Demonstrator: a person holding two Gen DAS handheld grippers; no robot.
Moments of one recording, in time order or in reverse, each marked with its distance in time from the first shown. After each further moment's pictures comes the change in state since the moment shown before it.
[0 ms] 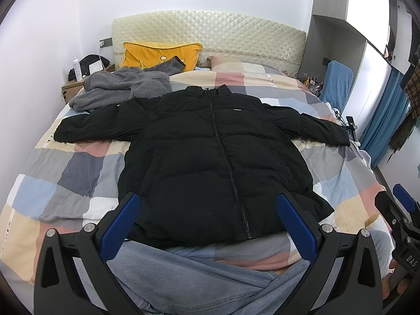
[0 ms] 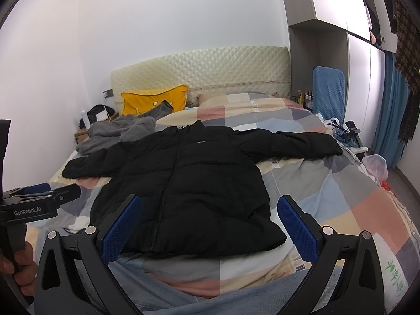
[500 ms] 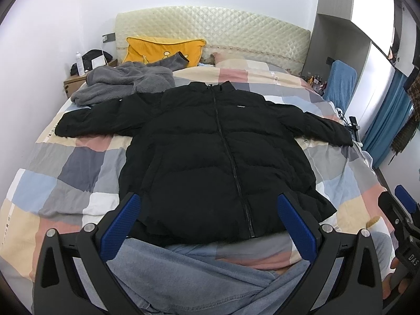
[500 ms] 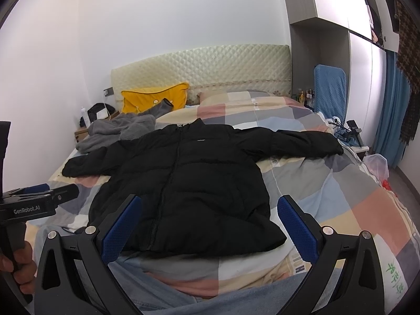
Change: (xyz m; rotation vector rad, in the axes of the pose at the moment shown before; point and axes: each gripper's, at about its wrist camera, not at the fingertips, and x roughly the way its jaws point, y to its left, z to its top) left arm 0.009 0.007 0.000 -0.022 0.020 0.007; right arm 0.009 -0.003 -0.004 -0.005 0.007 0.003
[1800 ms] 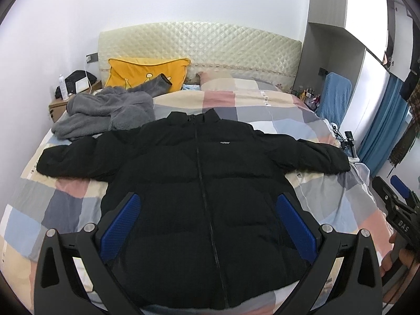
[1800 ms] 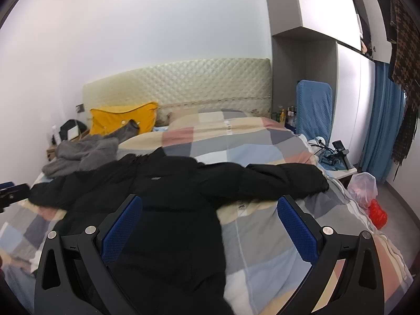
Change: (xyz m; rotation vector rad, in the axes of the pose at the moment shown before) left arm 0.056 -0.046 0.100 0.041 -0.075 -0.035; right arm 0.100 -0.099 0.093 0.010 -0.087 -0.115
